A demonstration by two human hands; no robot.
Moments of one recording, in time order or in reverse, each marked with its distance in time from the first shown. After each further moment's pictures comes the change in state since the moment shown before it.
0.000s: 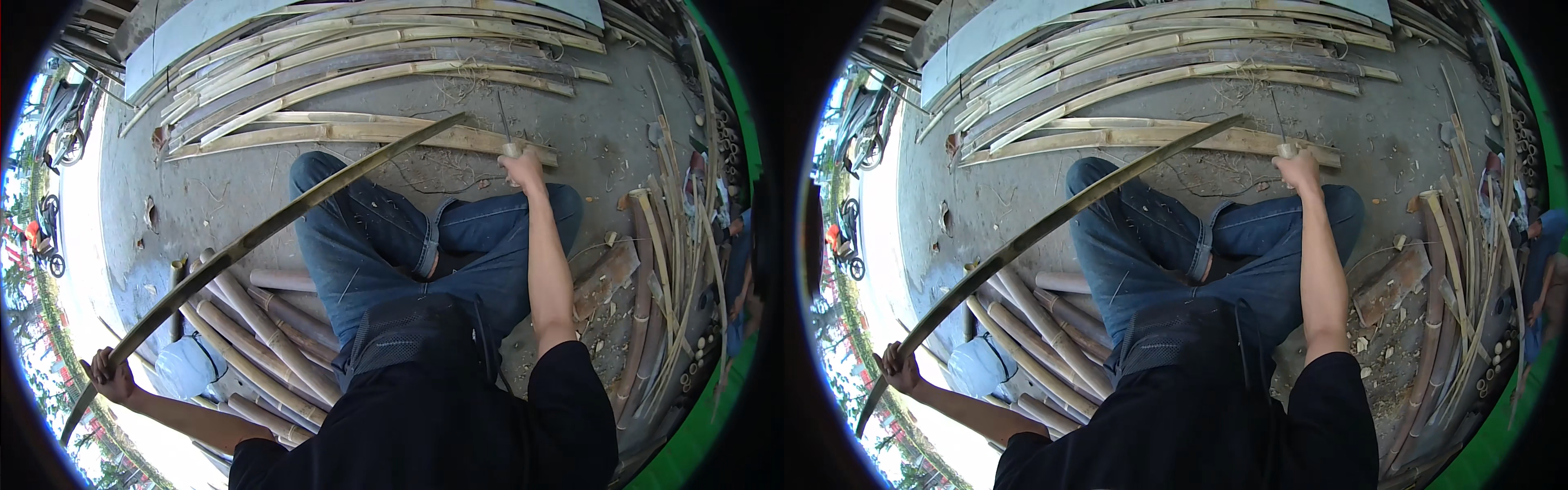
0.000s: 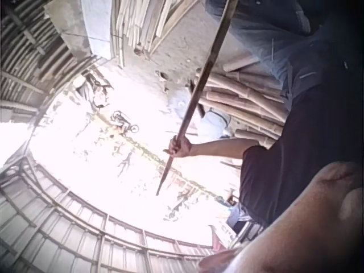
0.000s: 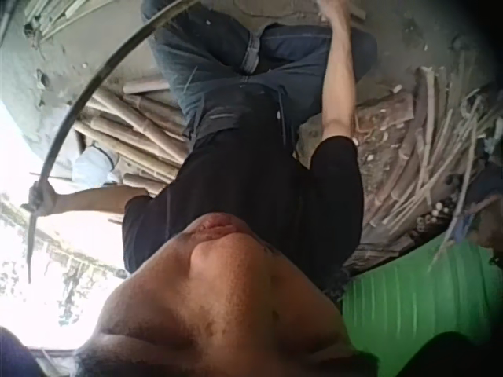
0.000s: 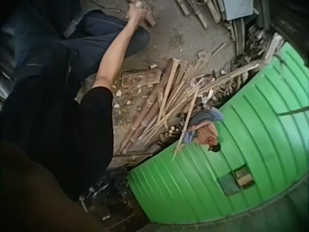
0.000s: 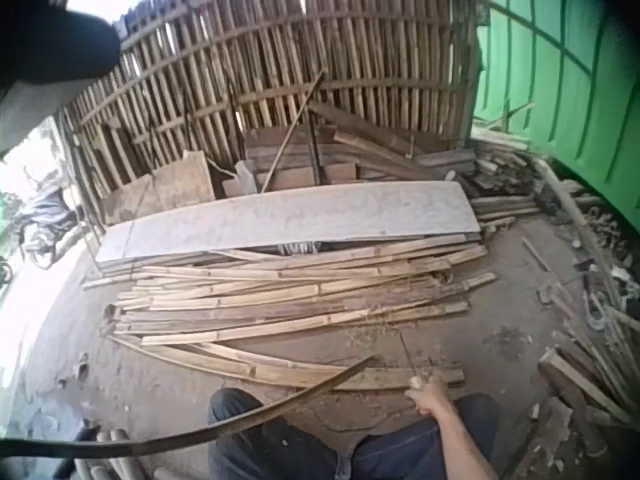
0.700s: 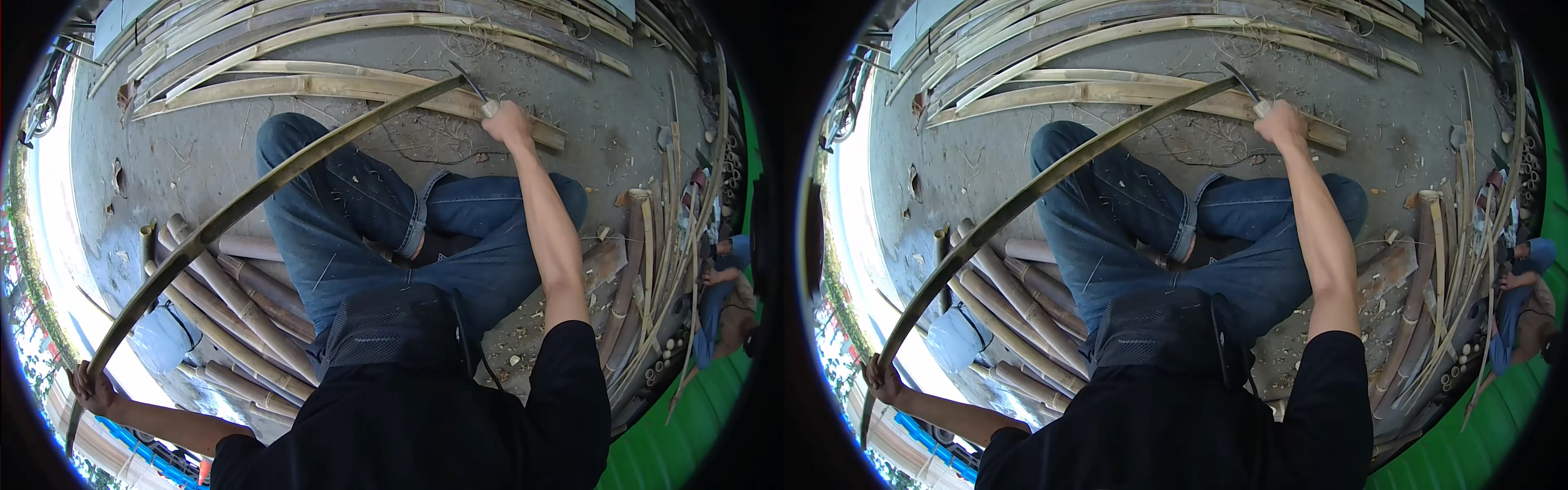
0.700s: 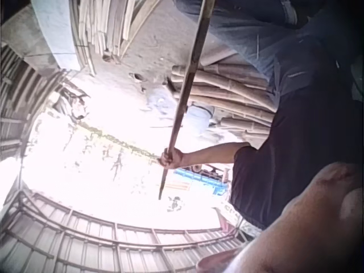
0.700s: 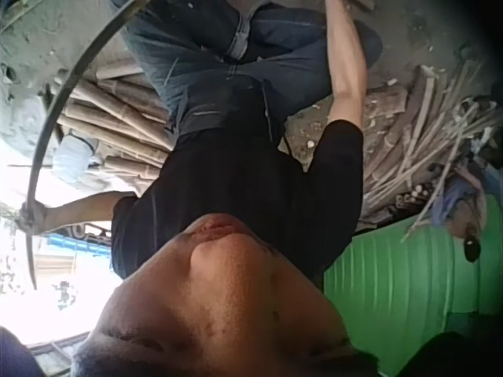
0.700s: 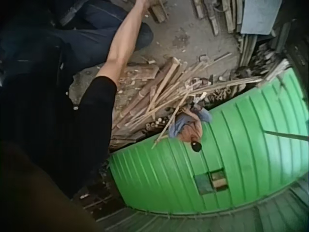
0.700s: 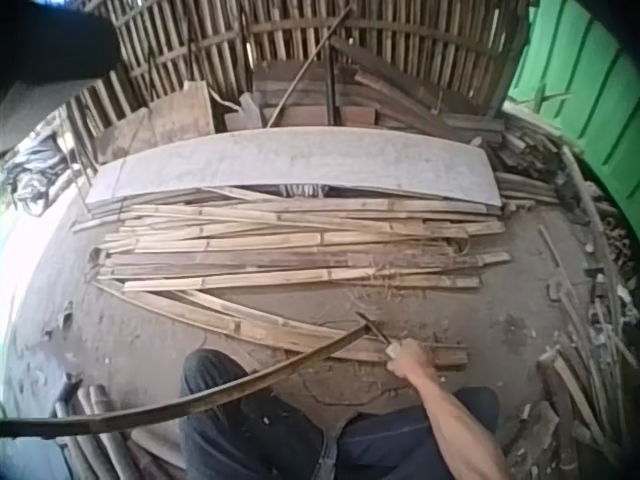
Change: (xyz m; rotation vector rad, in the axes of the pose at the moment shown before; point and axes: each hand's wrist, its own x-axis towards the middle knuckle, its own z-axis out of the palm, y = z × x) left_hand 0.018 0.045 -0.021 0.183 0.123 0.087; right_hand 0.058 -0.038 0.036 -0.400 -0.058 -0.153
